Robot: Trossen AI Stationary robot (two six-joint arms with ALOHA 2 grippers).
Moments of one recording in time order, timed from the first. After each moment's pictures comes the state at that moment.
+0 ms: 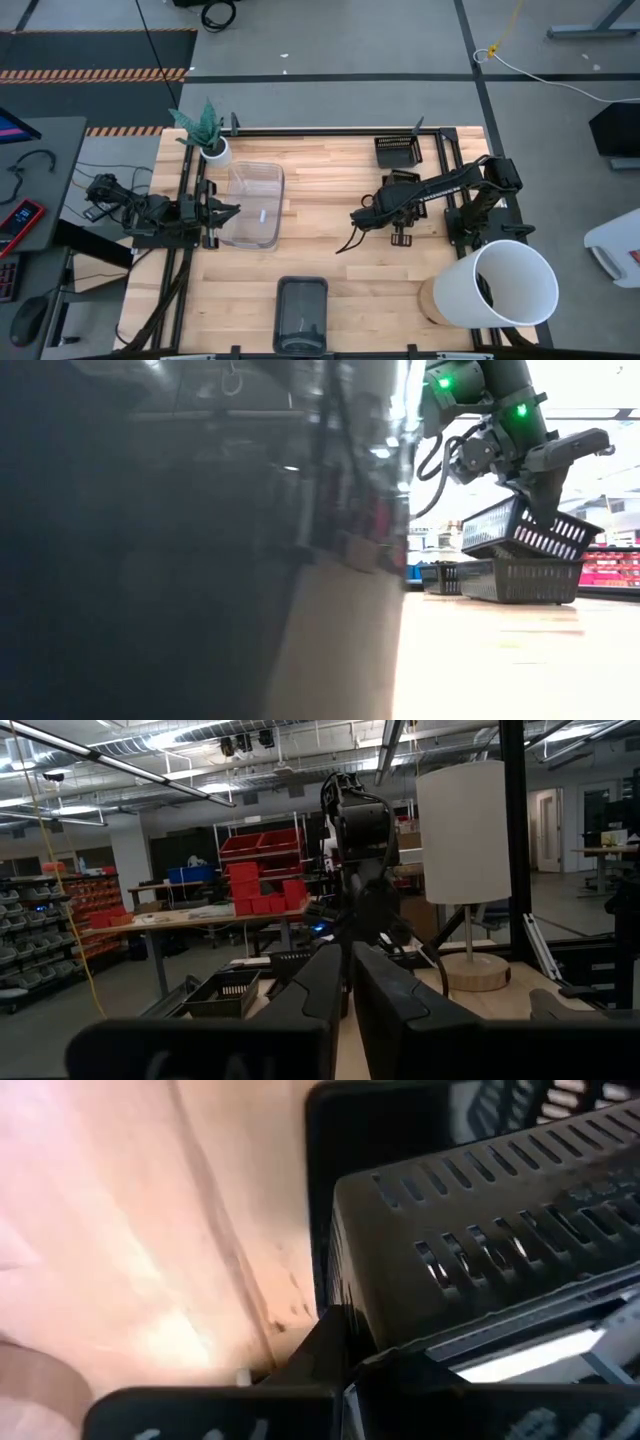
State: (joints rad) left arm -0.44 0.01 0.01 0.30 -0.55 0.25; right arm 0.11 1.72 1.22 -1.48 0.17 0.34
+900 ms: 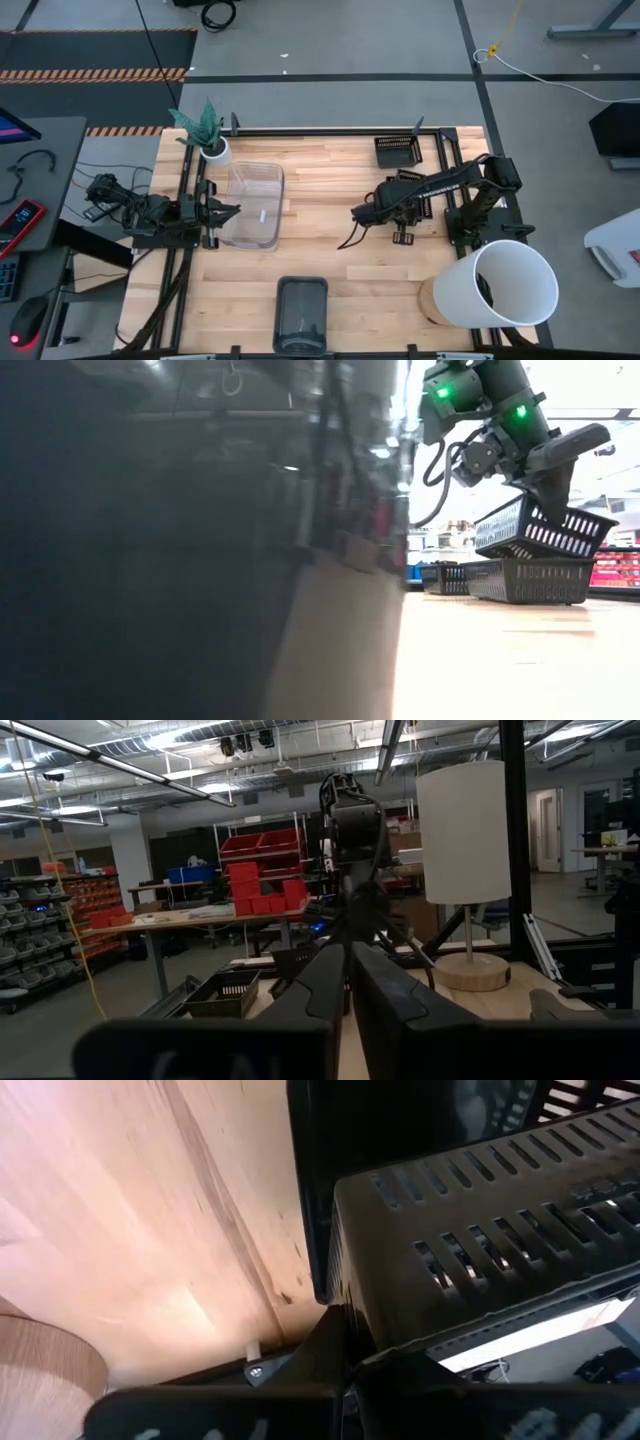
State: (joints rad) left arm -0.44 0.01 0.01 0.30 -0.55 0.25; right arm 0.08 1.72 1.22 -1.52 0.11 0.35
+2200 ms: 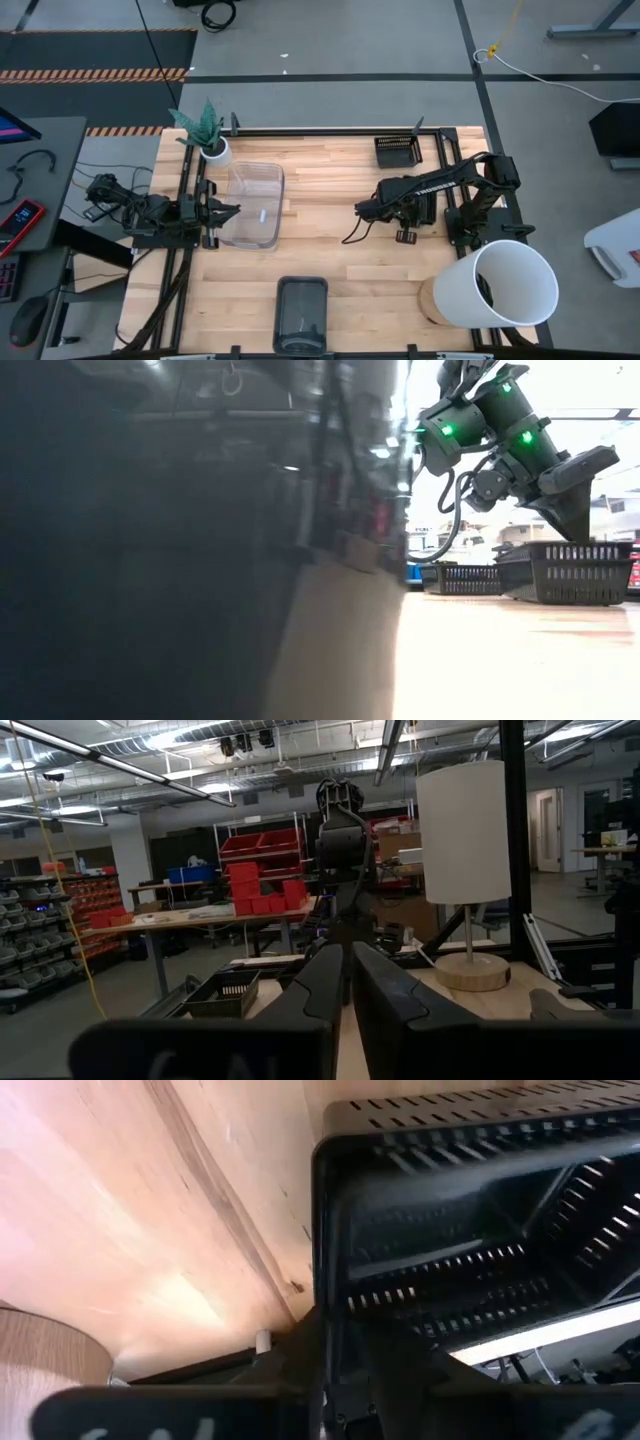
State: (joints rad) left arm -0.44 0.01 0.01 0.30 -0.55 0.25; right arm 0.01 1.72 1.11 -1.46 0.03 0.32
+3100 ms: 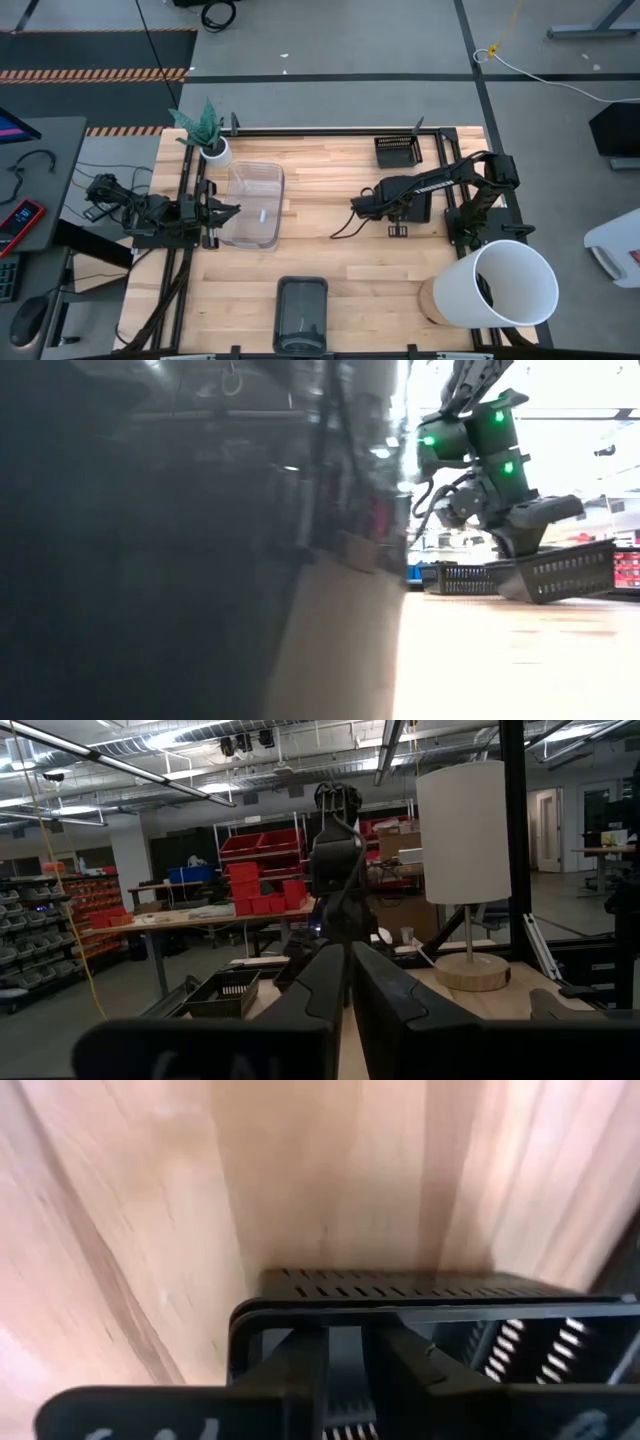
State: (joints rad) left arm -0.44 0.01 0.01 0.30 -0.55 0.25; right arm -0.03 1.72 1.04 -1.17 0.23 0.10
